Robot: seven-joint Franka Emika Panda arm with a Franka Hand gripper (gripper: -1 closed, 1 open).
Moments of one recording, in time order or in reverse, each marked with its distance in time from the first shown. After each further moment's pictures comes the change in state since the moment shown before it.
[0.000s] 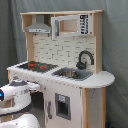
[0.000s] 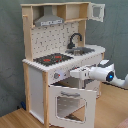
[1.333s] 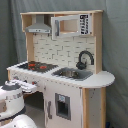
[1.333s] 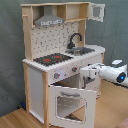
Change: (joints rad) arm 0.288 0.000 -0.084 -0.188 -0.004 -0.206 -0.060
